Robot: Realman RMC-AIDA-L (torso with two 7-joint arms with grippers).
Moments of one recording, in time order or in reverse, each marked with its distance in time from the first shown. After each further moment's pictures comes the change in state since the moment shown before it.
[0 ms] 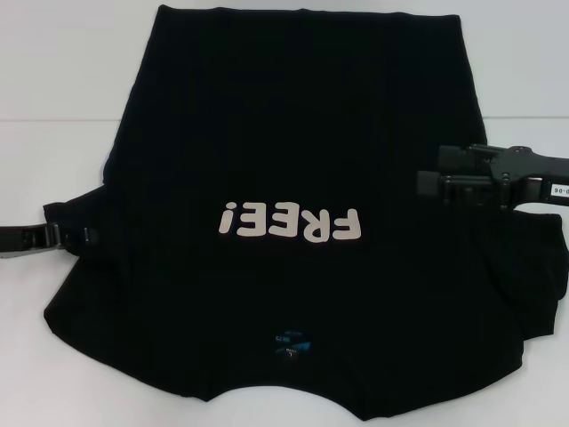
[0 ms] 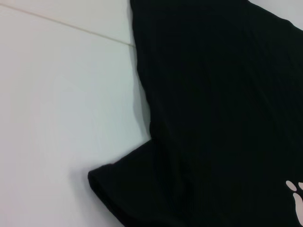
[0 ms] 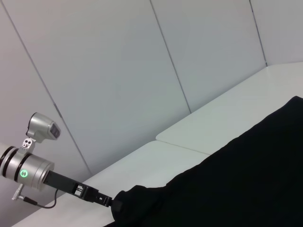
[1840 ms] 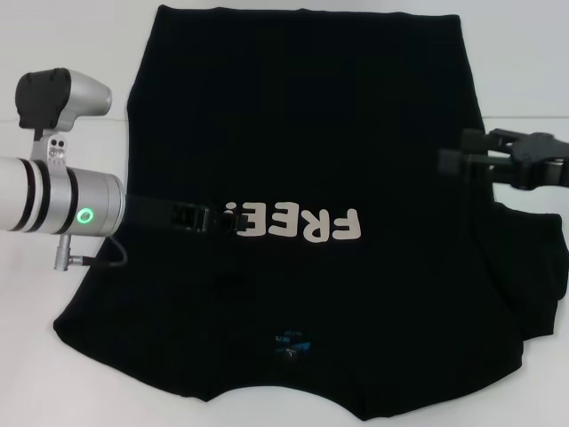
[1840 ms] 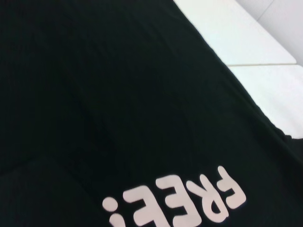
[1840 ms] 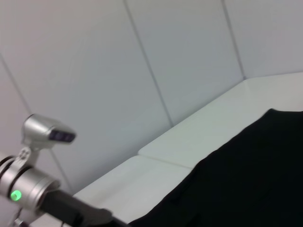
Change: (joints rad) left arm -0.162 -0.144 0.177 0.082 -0.019 0.075 0.040; right arm -0.006 -0.016 0.059 0.001 0.002 0.015 0.023
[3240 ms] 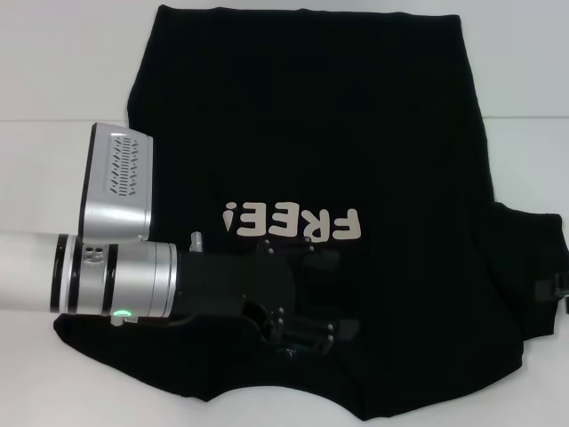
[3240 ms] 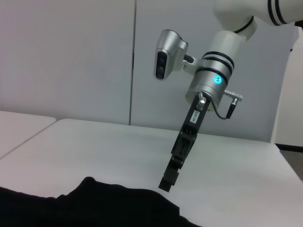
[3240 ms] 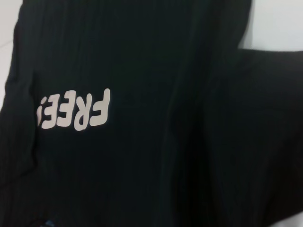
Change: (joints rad) left arm 0.117 -0.043 0.186 -0.087 -0.421 0.303 0.939; right arm -0.036 -0.133 -0.033 0.041 -0.490 0.027 0.735
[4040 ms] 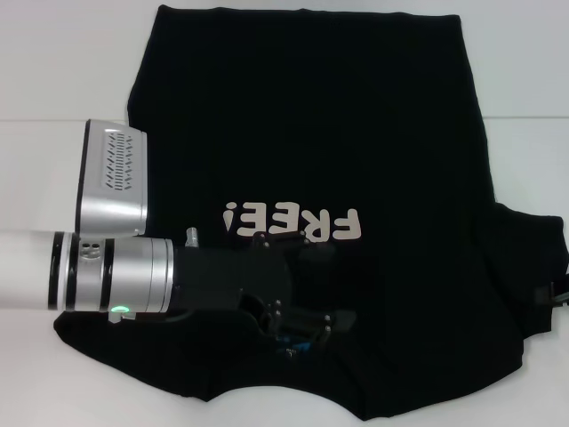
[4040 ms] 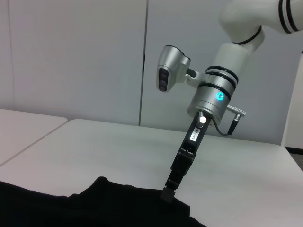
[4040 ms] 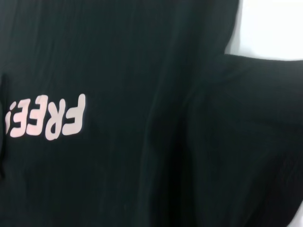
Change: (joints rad) left arm 0.002 0.002 -0.011 0.000 -0.006 -0.012 -0.008; right arm 0.016 0.031 -0.058 0.037 0.000 0.138 0.008
